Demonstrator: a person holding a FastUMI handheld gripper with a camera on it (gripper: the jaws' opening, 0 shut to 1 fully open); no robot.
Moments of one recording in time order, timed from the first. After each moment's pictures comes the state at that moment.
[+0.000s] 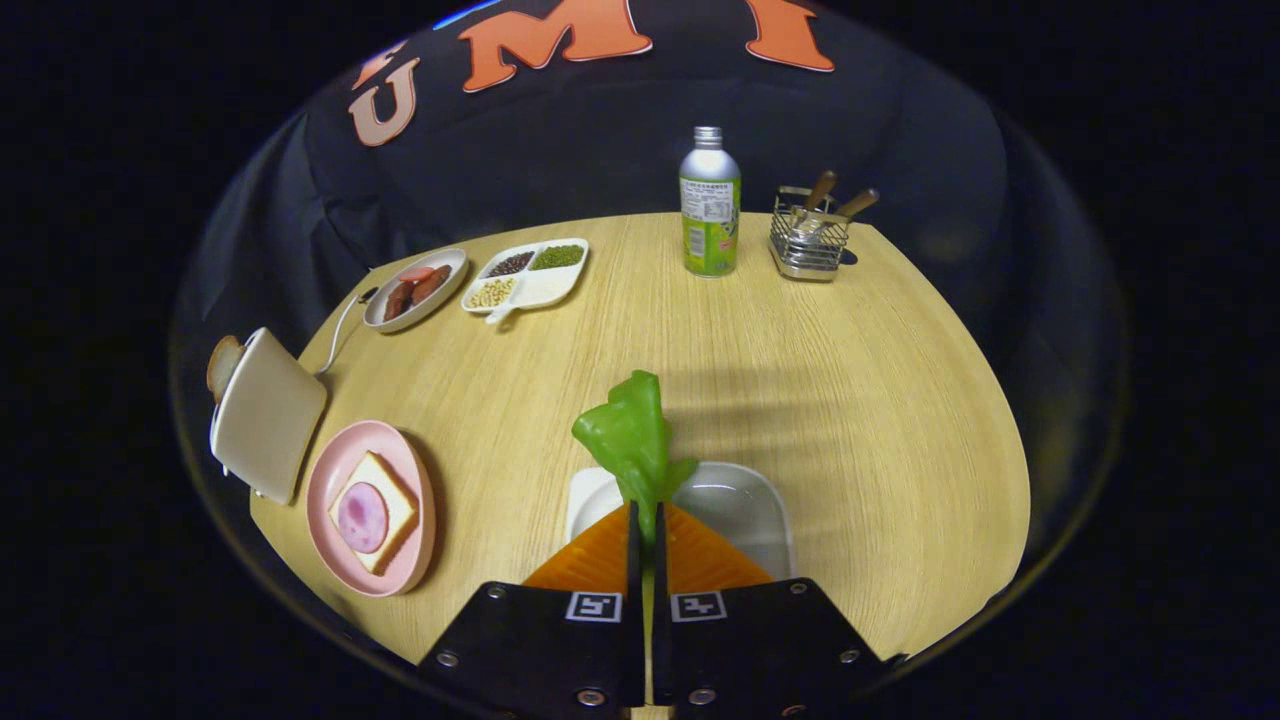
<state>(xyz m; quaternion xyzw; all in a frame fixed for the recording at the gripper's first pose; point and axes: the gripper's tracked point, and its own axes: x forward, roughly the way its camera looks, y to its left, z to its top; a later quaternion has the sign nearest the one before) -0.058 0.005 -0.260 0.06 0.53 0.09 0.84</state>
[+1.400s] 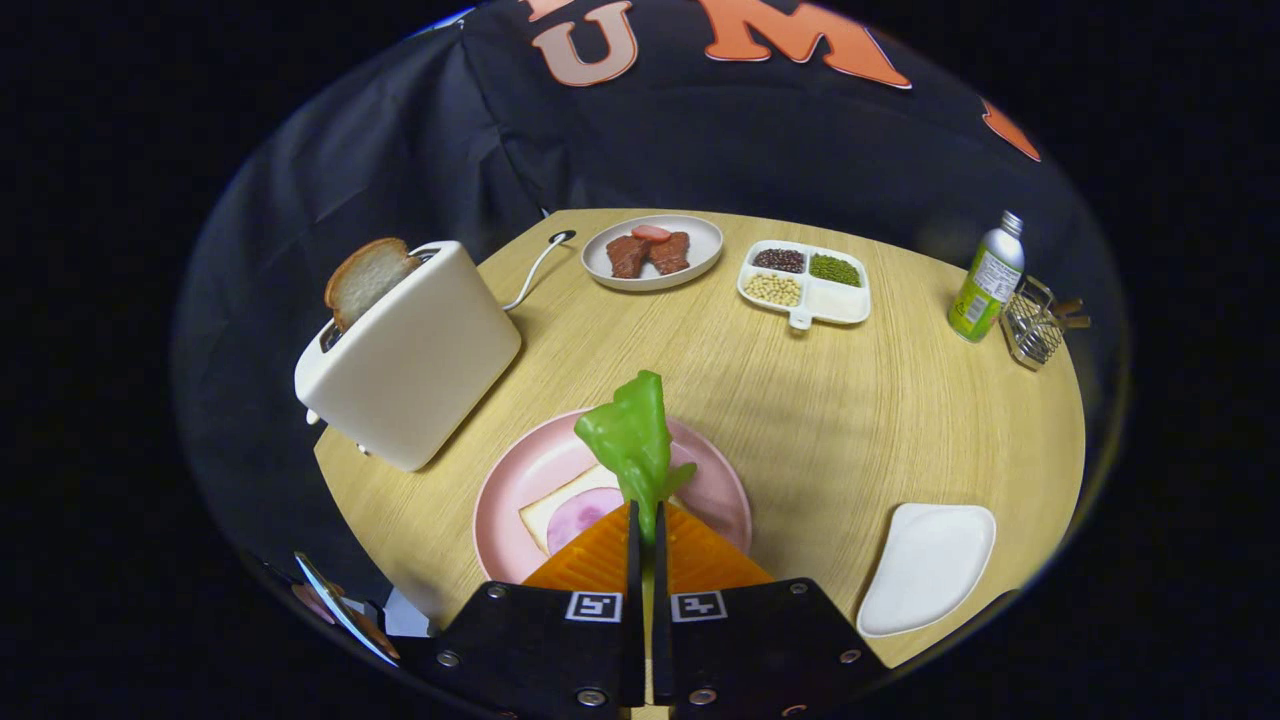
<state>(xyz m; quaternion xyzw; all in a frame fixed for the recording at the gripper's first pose) -0.096 0.216 -0.218 0.02 0.53 0.29 0.80</state>
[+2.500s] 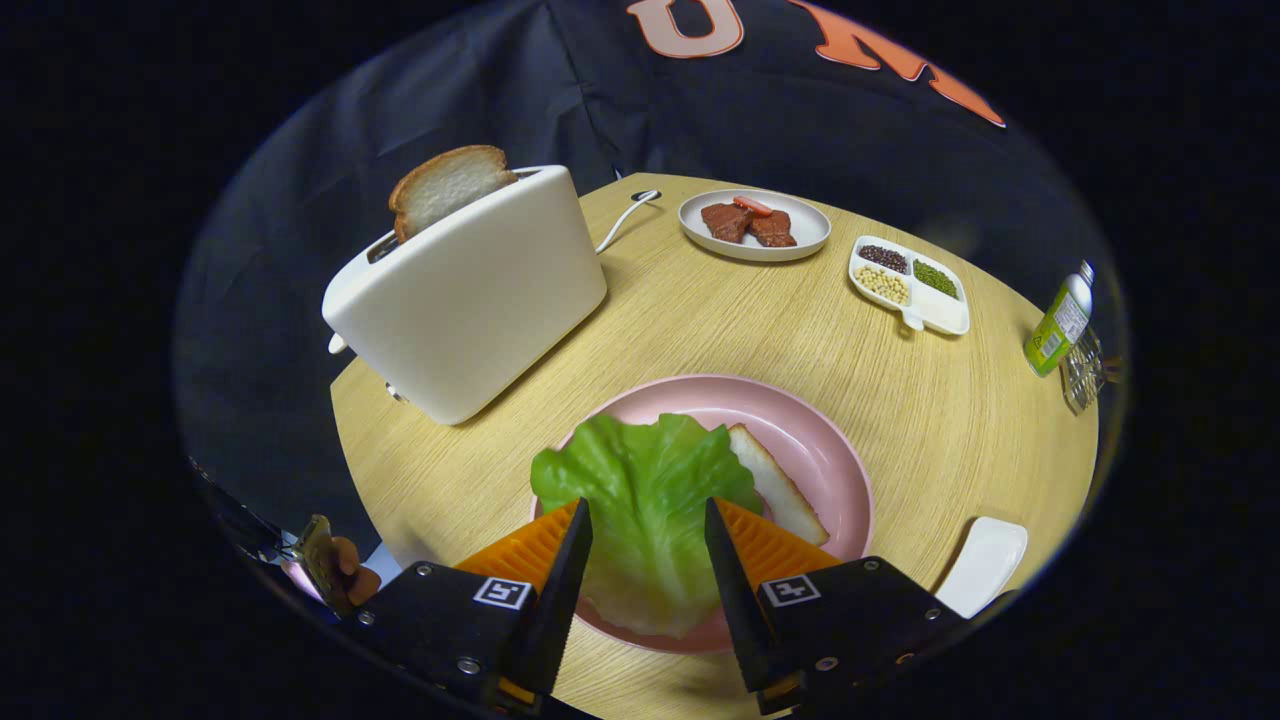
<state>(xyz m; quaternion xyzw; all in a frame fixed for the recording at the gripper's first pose) -0.129 0.264 -0.223 -0.01 0.51 0.36 0.78</state>
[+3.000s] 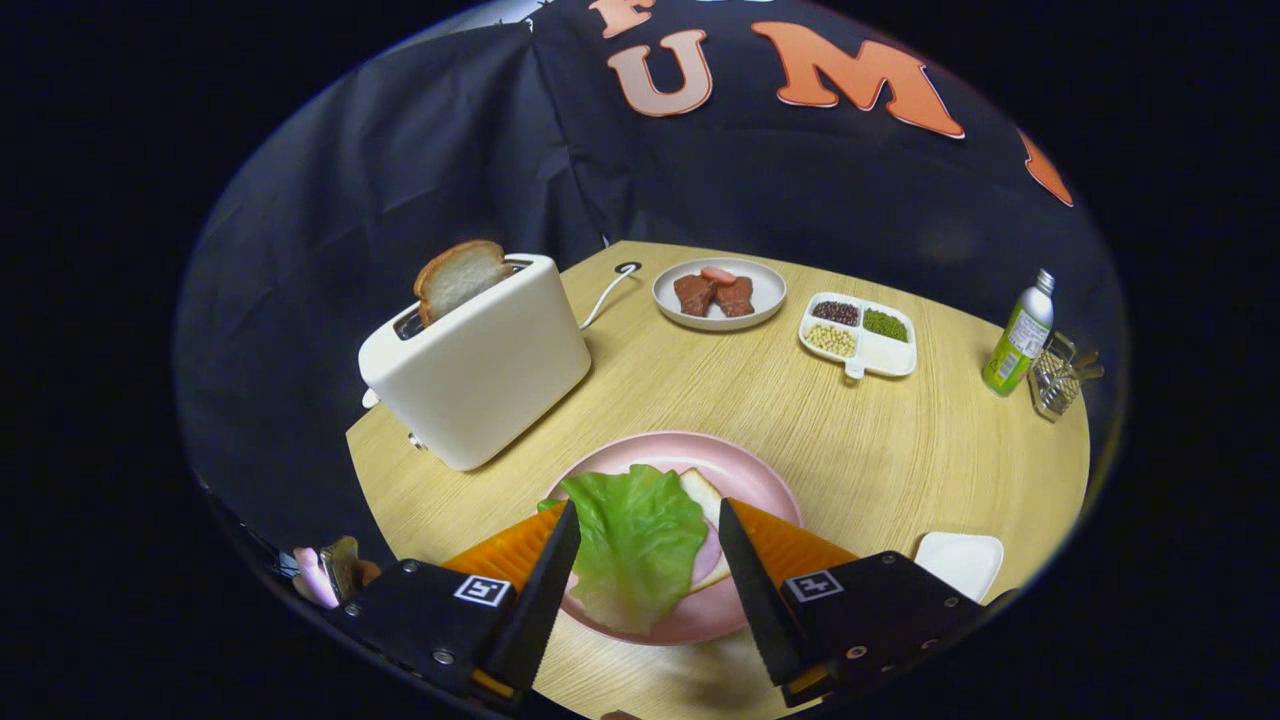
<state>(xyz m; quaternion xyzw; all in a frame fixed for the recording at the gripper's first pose) -0.095 0.232 -0.173 0.03 0.43 0.34 0.84</state>
